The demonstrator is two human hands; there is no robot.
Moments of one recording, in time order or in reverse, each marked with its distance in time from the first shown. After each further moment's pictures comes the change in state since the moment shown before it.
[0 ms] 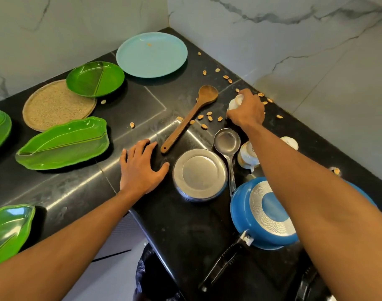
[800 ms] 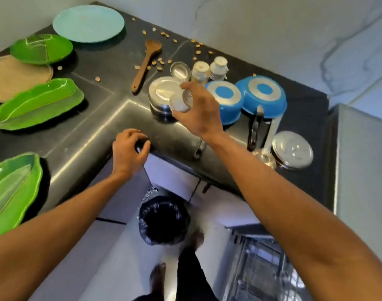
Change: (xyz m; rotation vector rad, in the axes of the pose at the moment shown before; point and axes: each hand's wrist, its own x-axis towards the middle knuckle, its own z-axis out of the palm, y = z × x) left_hand -0.158 -0.039 -0.015 -0.497 0.059 0.375; right_hand -0.365 -0.008 -0.051 0.088 0.311 -0.361
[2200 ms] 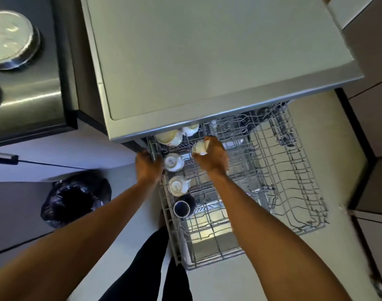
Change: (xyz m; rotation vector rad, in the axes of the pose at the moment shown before) left_hand -0.405 0.354 0.326 -0.139 -0.773 -0.395; right_hand -0.614 0.317 -0.216 0.029 0.207 1.329
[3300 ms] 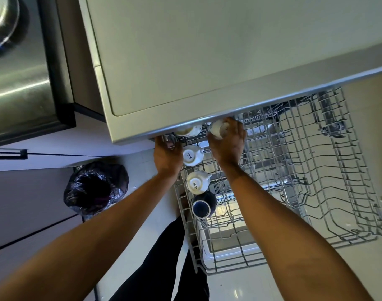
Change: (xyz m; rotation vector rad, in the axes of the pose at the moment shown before) left_hand 0.031 -0.008 0.032 0.073 0.152 0.082; right_hand 0.037 0.015 0.059 0.060 0.268 -0.113
